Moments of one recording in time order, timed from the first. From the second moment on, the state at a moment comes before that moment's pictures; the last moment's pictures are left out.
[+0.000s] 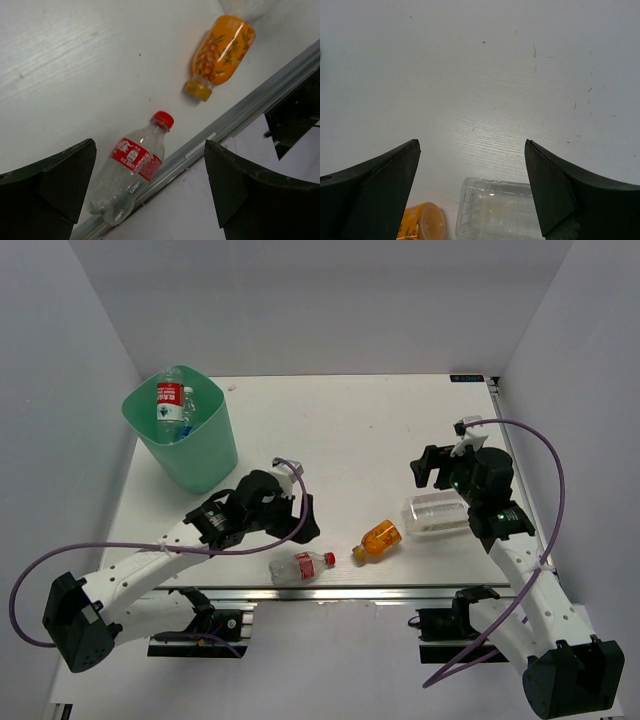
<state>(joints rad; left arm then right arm) -0.78 1.04 0.79 -0.41 0.12 -0.44 0.20 0.87 0.68 -0.13 -0.16 0.09</state>
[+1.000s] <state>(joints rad) -1.01 1.42 0.74 -0.56 0.03 -0.58 0.20 0.89 0.68 -0.14 -0.31 0.07</state>
